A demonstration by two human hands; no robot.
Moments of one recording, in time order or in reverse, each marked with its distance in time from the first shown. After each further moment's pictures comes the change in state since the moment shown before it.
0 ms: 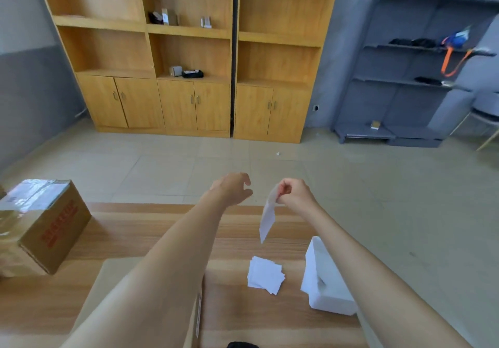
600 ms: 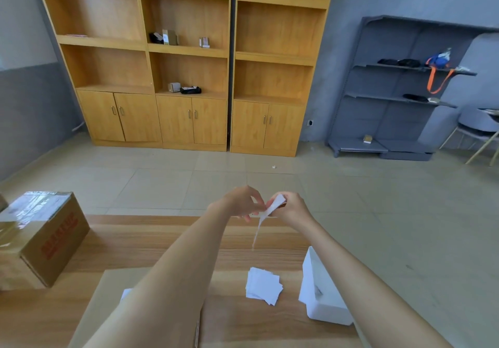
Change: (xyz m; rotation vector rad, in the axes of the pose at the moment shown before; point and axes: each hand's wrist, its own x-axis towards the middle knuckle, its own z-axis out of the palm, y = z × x) left_hand -0.023 0.024 -0.009 -0.253 -0.161 0.107; right_hand -0.019 -0.006 0.002 0.055 -0.030 -0.109
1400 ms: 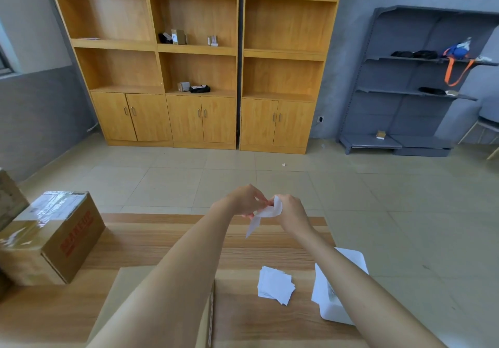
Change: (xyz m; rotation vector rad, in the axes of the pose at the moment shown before) left_hand 0.004 -0.015 -0.007 0.020 -0.003 -0.034; right_hand 0.020 0.014 0.038 -0.436 0.027 -0.113
